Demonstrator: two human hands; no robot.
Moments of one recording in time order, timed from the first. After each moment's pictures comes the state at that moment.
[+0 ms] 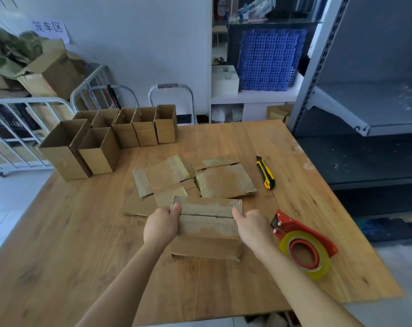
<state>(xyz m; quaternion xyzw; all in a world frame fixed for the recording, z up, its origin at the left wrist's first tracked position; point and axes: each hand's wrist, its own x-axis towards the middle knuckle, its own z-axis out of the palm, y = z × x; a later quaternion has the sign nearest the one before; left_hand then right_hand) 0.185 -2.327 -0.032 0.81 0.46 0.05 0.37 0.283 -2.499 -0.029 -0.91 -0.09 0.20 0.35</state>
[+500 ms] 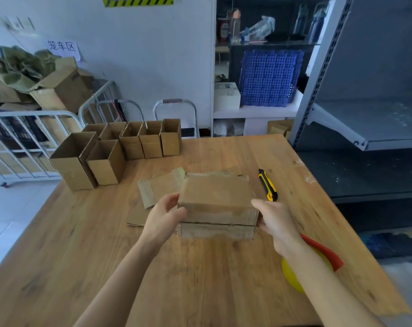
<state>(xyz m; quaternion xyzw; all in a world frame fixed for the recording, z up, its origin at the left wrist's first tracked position) 0.171 -2.314 0.004 0.74 0.32 0.11 0.58 0.311 -2.510 -0.009 -0.77 0.00 0.22 0.60</state>
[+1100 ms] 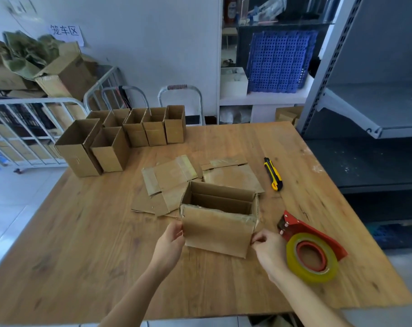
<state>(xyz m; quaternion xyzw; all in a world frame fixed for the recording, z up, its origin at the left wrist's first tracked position) 0.138 -2.341 -0.081 0.74 0.38 0.04 0.54 0.279 -2.532 -0.109 -0.88 -0.02 0.18 0.44</state>
